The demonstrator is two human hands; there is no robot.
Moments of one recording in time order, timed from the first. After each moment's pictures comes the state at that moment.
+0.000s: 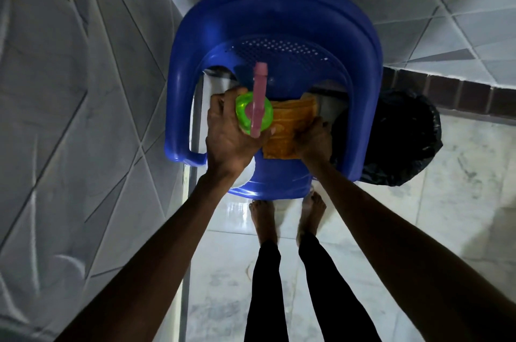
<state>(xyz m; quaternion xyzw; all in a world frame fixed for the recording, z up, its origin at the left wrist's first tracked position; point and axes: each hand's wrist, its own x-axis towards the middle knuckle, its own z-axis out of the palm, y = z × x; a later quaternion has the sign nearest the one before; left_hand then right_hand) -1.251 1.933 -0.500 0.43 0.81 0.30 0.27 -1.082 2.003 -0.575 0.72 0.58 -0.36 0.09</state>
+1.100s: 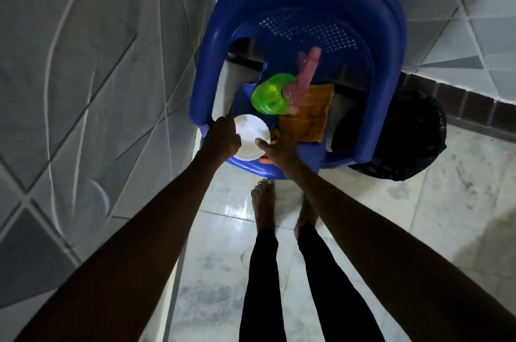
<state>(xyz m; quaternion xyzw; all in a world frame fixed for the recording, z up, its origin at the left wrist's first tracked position) -1.281 1.854 -0.549 0.39 0.83 0.06 0.41 -1.133 1.907 -0.575 0.63 0.49 -0.61 0.04</state>
